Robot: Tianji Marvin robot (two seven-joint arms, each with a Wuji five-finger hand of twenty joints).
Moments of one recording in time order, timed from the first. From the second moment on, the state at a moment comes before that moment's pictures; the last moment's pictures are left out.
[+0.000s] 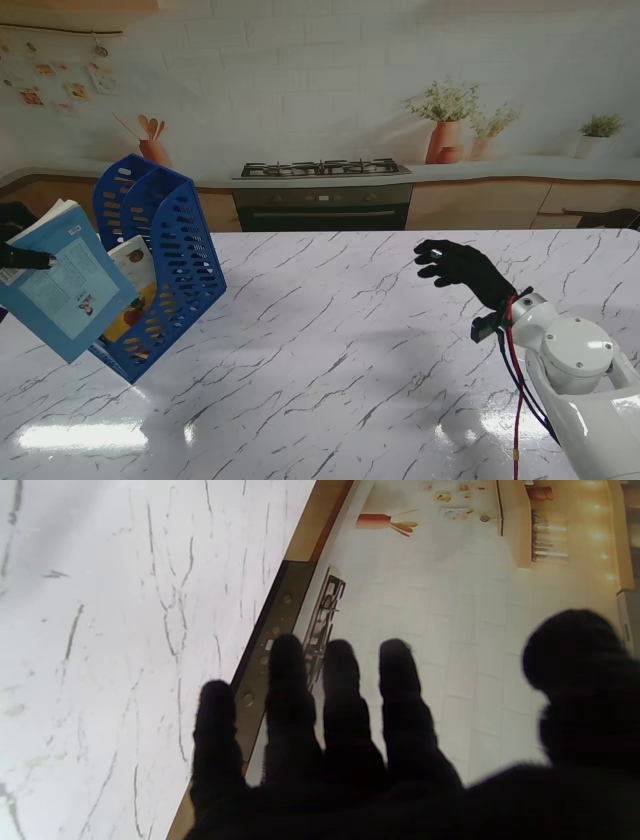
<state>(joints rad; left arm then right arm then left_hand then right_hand) 1.81 -1.03 -2.05 -2.21 0.48 0.51 -0.51 -1.54 -1.11 1.49 -1.54 0.21 -0.04 0.36 0.92 -0.71 0.73 -0.06 0.57 0.03 1.17 1.14 1.11 0.05 0.39 0.97 1.12 0.18 1.00 0.92 1.04 0.16 1.69 0.50 0.40 -0.38 0.55 -0.07 0.58 0.00 0.33 0.66 0.71 0.07 0.28 0.45 0.72 0.11 0.24 0.44 0.07 0.35 0.83 0.62</state>
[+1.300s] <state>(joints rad) 1.63 -1.07 -1.79 -1.87 0.50 0.30 -0.26 -1.52 -1.11 1.48 -1.52 0.20 -0.04 0.36 0.91 -0.72 0.73 -0.06 0.57 -0.03 1.19 1.15 1.11 0.02 0.37 0.97 1.12 0.18 0.99 0.92 1.04 0.15 1.69 0.49 0.40 -0.38 0.55 -0.07 0.58 0.00 0.33 0.66 0.71 0.07 0.28 0.45 0.72 0.11 0.24 0.44 0.07 0.35 0.82 0.62</state>
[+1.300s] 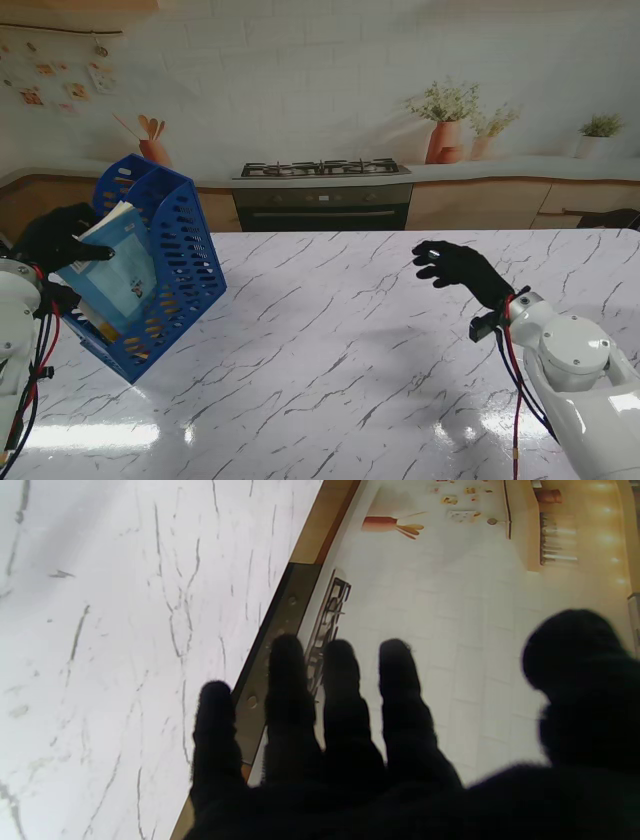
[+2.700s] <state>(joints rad) 1.70 -1.10 -1.71 -1.82 0.60 0.23 -0.06 -1.54 -1.11 1.52 -1.53 0.20 -0.03 0.37 0.88 -0.58 0.57 -0.07 0.55 -0.07 0.98 0.58 0.84 0.08 0.43 0.49 0.86 0.17 0.92 0.78 0.43 0.27 1.41 0.65 0.40 -0.38 0.55 -0.07 0.58 0.00 0.33 0.66 0.71 0.07 0.28 0.45 0.72 0.11 0.24 0.44 0.07 0.35 0.82 0.62</state>
